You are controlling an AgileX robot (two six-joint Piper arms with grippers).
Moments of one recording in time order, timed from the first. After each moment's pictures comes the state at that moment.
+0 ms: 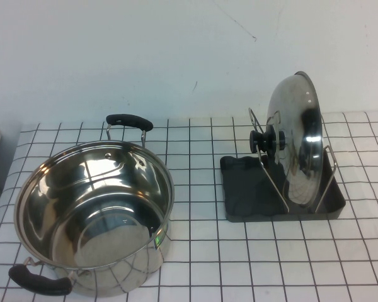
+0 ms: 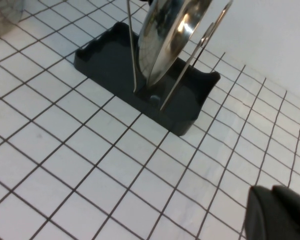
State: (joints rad) right arm 0.09 0.14 -0.40 0.27 0.84 -0.66; left arm 0.01 -0.01 0.02 -0.10 0.37 0.02
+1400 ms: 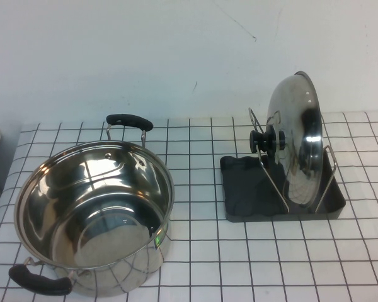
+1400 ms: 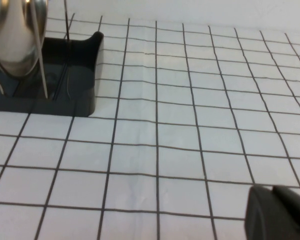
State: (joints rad) right arm -0.03 -0.01 0.02 -0.03 0.45 -0.08; left arm 0.01 -0.01 0.02 -0.11 0.37 0.03
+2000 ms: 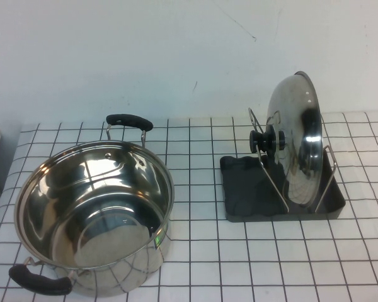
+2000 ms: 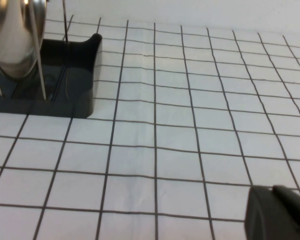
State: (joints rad) right arm -0.03 -0.01 0.02 -0.04 0.44 -0.08; left arm 0.01 -0.01 0.02 -0.11 0.37 0.02
